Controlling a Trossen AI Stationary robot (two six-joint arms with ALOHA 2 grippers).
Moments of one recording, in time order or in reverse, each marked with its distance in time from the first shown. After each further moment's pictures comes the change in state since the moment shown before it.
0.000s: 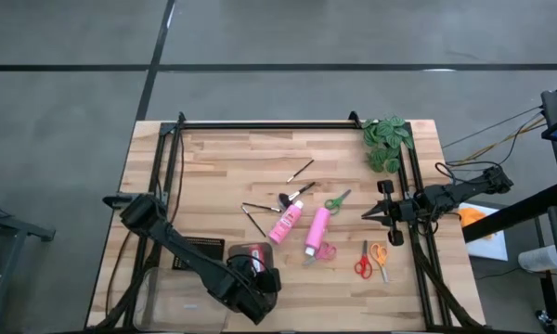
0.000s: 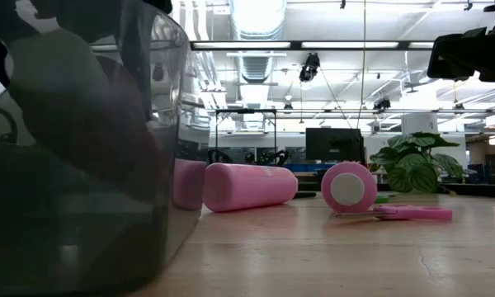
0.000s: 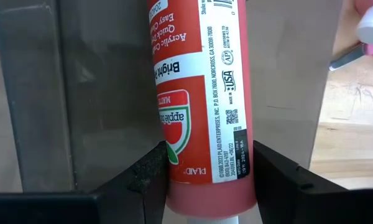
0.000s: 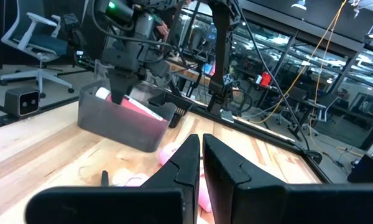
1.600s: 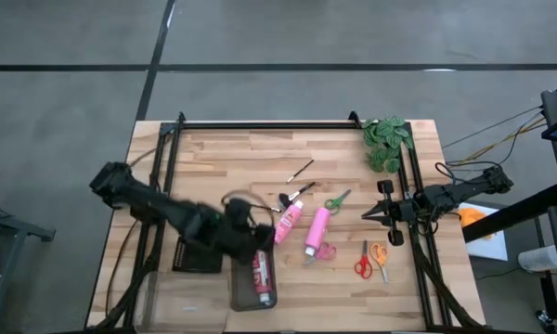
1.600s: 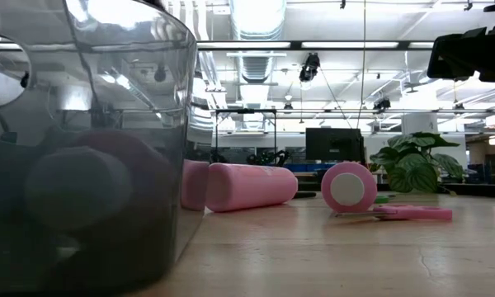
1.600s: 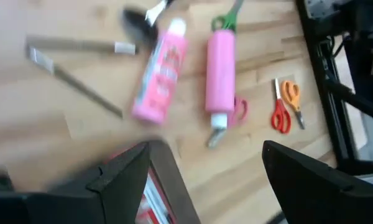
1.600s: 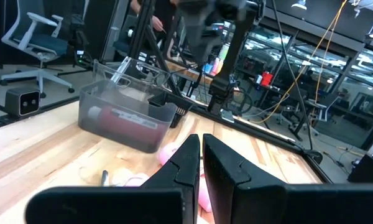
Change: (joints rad) left arm 0.211 -0.393 0.000 -0.131 -0.204 0.701; right arm 0.000 0.001 0.000 0.000 0.000 0.000
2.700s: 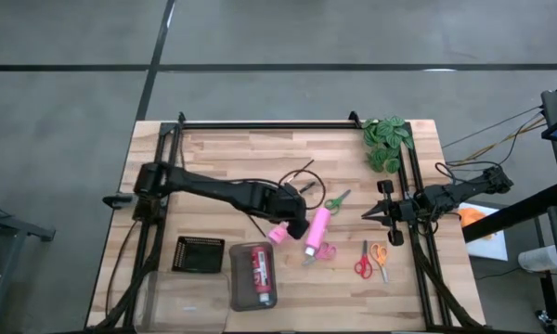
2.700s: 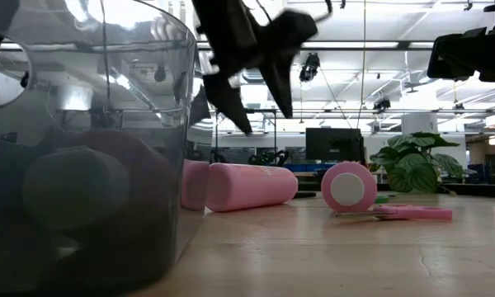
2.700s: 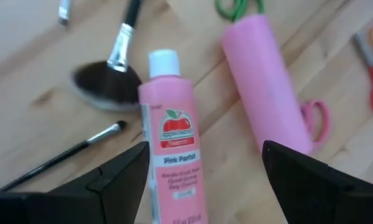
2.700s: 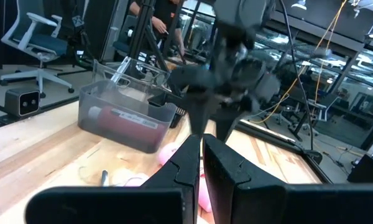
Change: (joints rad) left arm 0.312 0.325 -0.001 0.278 0.285 0.709; right arm 0.000 -0.001 0.000 0.000 0.000 0.000
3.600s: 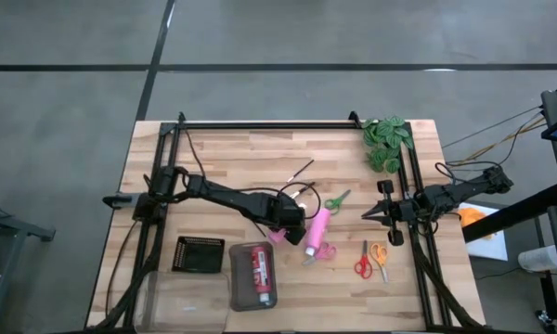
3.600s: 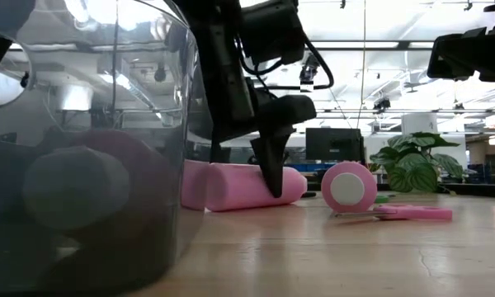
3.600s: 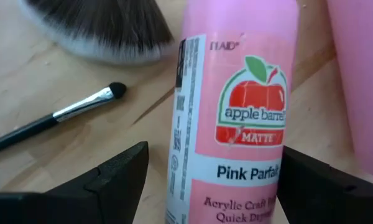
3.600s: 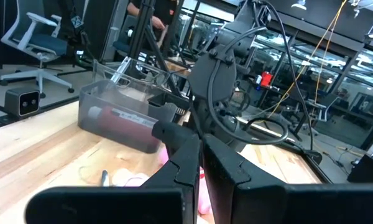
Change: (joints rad) left arm 0.005 0.114 -0.134 0.135 0.056 -0.088; right arm 0.000 0.000 0.000 0.000 0.000 0.000
